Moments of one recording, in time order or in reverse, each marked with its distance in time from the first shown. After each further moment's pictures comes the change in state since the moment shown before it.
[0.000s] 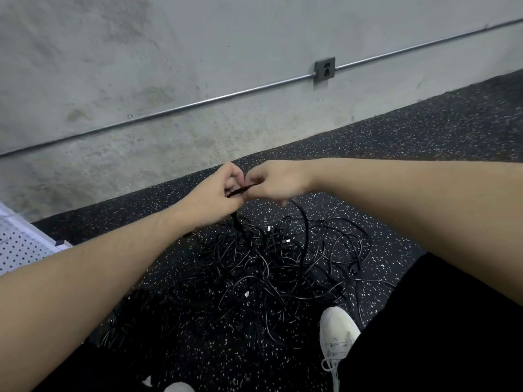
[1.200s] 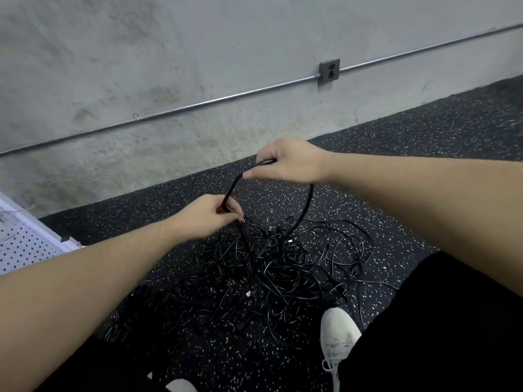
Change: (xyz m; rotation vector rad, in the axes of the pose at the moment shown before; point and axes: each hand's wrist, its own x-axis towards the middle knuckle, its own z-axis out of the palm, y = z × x) left_hand -0.015 -0.027 -0.001 0.141 -0.078 -0.215; right_hand -0.013 0.002 -0.018 0.009 0.254 -0.142
